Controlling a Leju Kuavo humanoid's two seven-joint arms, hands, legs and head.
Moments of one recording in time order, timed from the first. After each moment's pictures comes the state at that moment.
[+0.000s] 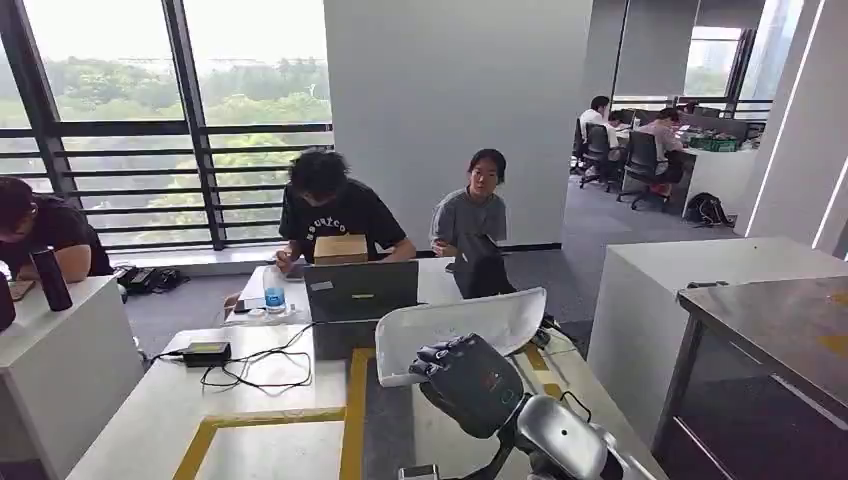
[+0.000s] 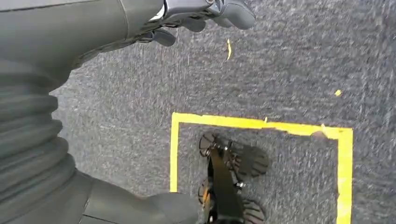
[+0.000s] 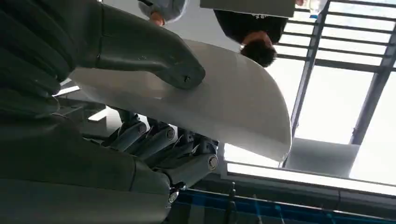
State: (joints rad) left arm -0.08 -0.14 1.22 -0.19 -0.91 0.01 -0.20; right arm -0.99 -0.09 0.81 -0.99 1.12 0.01 -0.33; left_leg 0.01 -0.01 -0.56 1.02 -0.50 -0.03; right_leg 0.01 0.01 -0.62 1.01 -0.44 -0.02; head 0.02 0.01
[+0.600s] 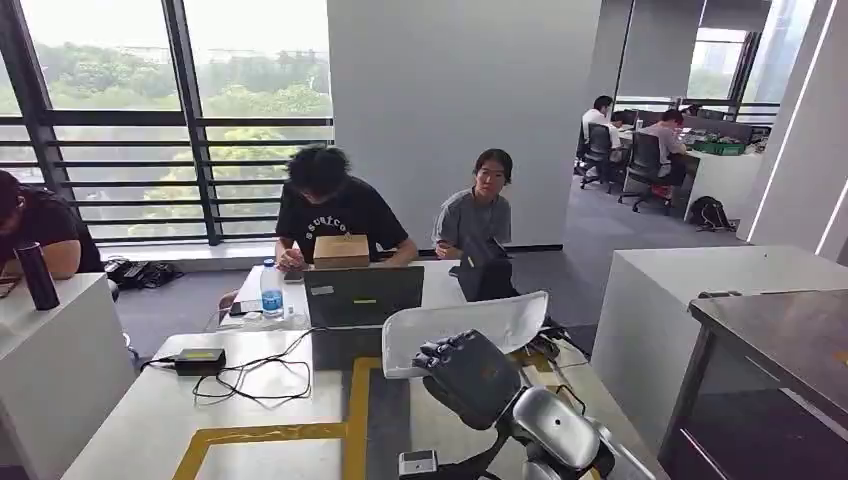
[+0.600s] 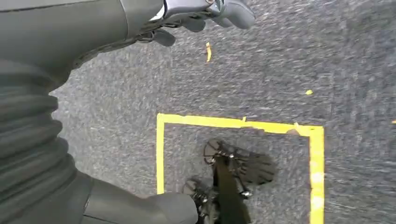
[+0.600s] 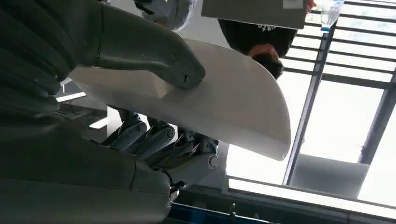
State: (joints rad) left arm -0.07 -0.14 1.22 -0.19 -0.93 0.01 -0.21; right arm -1.03 -0.06 0.81 -0.88 1.10 0.00 -0.35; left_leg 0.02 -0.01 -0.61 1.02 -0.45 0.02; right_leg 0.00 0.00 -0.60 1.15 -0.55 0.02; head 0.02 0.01
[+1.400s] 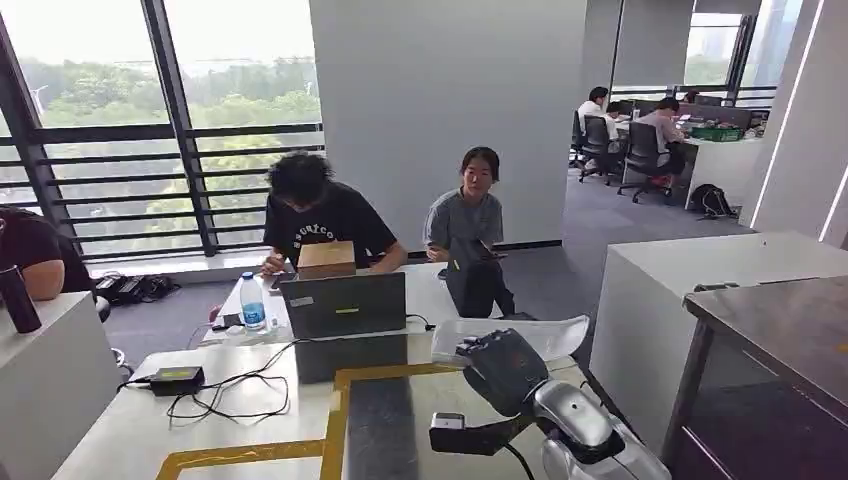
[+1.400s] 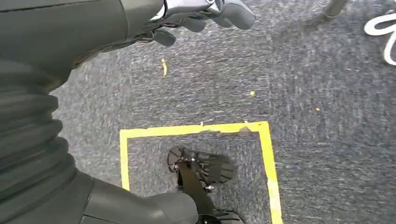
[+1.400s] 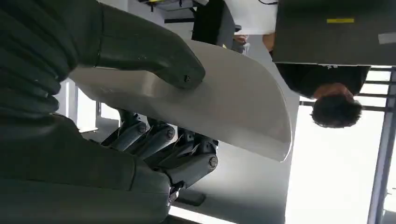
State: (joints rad) left arm -0.08 -0.15 1.19 -0.19 -0.99 0.05 -0.39; right arm -1.10 -0.02 0.81 -0.52 1.01 -0.07 -0.31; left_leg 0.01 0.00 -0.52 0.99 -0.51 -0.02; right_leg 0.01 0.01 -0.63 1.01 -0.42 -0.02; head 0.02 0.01
